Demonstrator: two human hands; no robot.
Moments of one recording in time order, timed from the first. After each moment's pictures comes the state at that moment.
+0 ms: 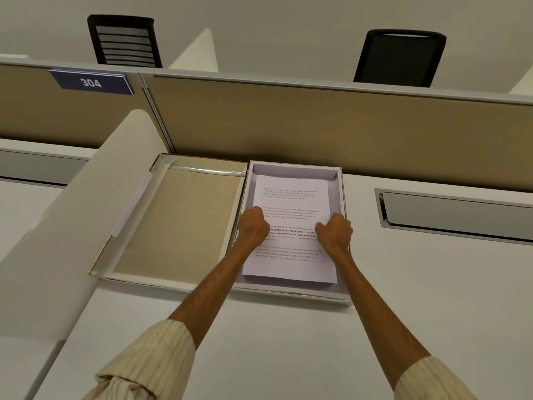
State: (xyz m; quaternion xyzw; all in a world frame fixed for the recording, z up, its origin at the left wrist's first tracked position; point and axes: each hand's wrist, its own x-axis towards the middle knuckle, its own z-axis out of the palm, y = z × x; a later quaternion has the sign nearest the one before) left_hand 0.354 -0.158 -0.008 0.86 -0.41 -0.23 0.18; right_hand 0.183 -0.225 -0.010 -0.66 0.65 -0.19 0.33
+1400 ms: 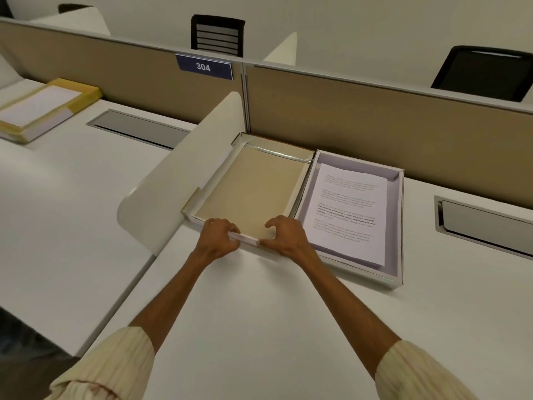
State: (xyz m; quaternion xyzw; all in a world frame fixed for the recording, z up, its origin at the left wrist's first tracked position) left_hand 0.453 0.100 -0.020 0.87 -0.43 -0.14 0.20; right_hand 0.297 -0.046 0.001 -0.92 0.28 -0.03 0.27
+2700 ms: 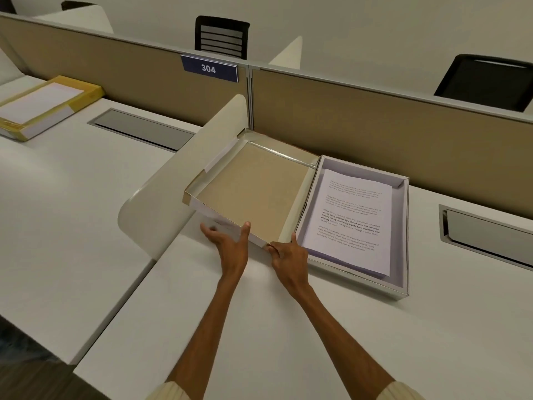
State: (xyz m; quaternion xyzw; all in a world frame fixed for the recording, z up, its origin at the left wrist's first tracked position) left_hand 0.384 0.073 -0.018 0.75 -0.06 -0.16 0.64; right_hand 0.286 -0.006 -0.042 -0.86 0.33 -0.24 0.31
